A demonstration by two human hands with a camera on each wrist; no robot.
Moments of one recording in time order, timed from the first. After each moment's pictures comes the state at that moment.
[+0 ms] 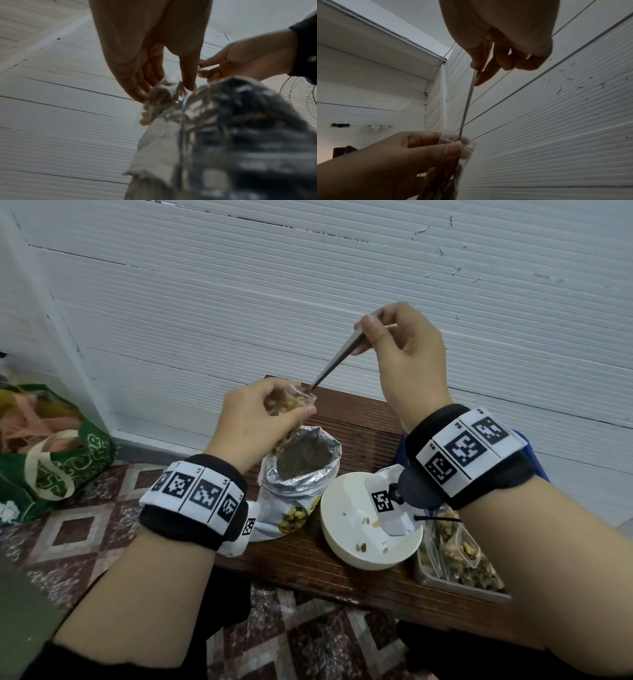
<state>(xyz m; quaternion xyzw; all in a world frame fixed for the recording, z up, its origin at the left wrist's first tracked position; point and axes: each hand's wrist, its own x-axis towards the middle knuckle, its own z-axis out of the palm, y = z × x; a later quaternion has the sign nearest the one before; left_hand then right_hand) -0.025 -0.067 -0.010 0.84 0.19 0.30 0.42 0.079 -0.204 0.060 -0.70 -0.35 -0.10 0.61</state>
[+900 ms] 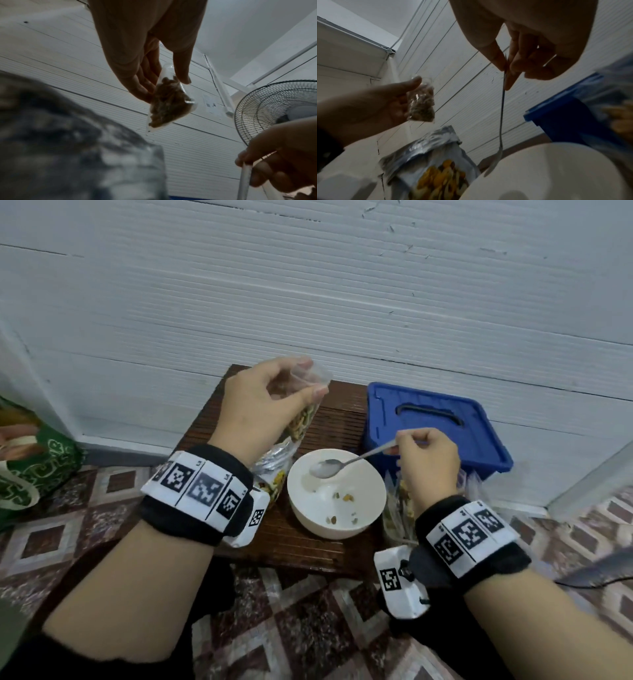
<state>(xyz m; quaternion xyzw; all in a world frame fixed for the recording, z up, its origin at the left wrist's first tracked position) -0.020 -0.133 -0.001 0.79 0.11 0.32 0.52 0.068 -0.318 -0.050 -0.83 0.00 -0.06 0.55</state>
